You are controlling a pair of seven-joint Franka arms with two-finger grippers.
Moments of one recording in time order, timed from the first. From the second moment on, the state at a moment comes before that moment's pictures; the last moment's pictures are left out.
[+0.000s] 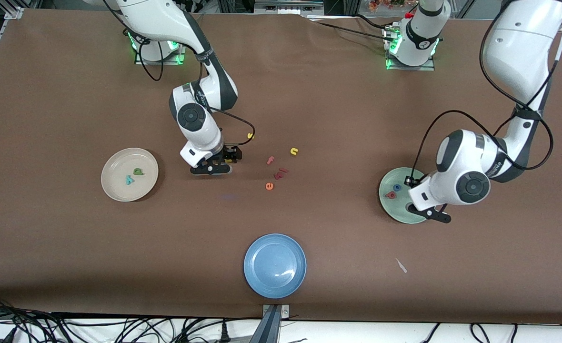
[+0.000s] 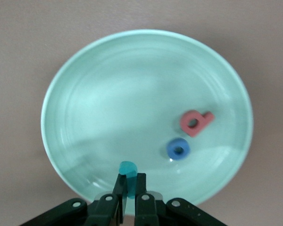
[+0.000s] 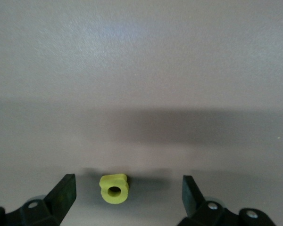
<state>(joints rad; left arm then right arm) 0.13 0.65 -0.28 -1.68 0.20 2.02 0.05 0.80 0.54 -0.24 -2.03 0.25 2.53 0.33</state>
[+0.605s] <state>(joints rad) 0.12 0.63 -0.31 -1.60 0.20 1.96 0.05 0.83 0.56 -0.23 -2.02 0.25 2.54 0.31</state>
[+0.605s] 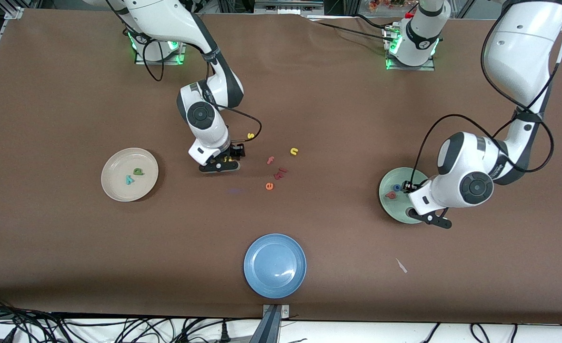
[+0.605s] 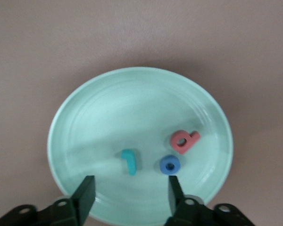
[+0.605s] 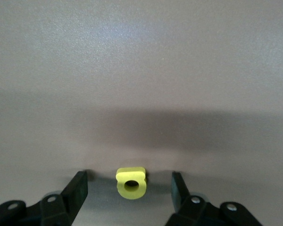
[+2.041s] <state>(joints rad) -0.03 0.28 -0.08 -1.36 0.02 1.59 -0.02 0.80 0.51 -0.56 -1.88 0.25 2.13 -0.11</state>
